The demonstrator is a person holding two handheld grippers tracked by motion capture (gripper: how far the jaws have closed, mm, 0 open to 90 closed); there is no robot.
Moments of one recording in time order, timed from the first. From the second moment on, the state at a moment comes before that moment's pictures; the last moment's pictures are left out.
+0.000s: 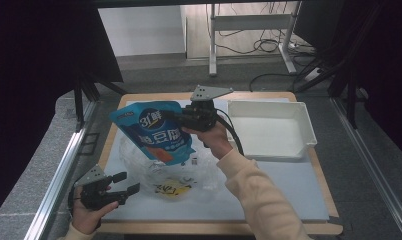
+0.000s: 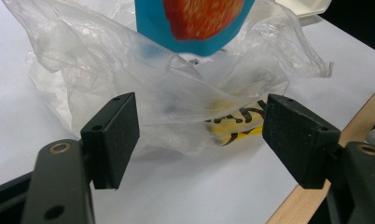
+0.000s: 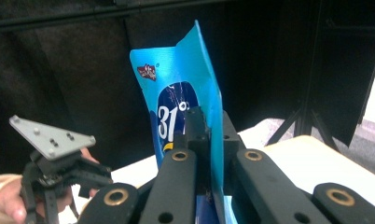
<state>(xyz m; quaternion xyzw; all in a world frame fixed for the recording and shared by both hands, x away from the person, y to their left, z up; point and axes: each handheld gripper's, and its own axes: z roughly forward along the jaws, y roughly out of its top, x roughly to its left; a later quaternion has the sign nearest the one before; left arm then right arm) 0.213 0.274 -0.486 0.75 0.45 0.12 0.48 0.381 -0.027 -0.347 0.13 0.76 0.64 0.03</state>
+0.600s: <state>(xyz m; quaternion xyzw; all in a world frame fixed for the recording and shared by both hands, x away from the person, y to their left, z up) 0.214 0.275 -0.487 0.75 0.45 0.12 0.48 0.370 -0.065 -0.297 0.13 0.72 0.67 0.06</state>
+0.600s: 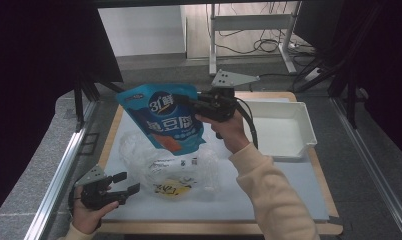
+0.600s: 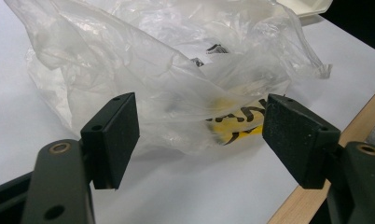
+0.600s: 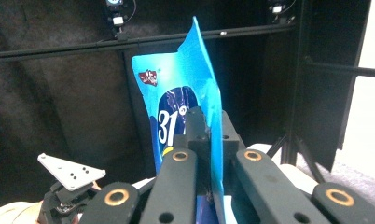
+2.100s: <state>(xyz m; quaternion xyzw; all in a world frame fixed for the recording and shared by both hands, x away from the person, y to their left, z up) 0.217 0.276 -0.488 0.75 0.45 0.11 0.48 0.397 -0.208 -0.266 0.23 0.68 0.68 0.17</state>
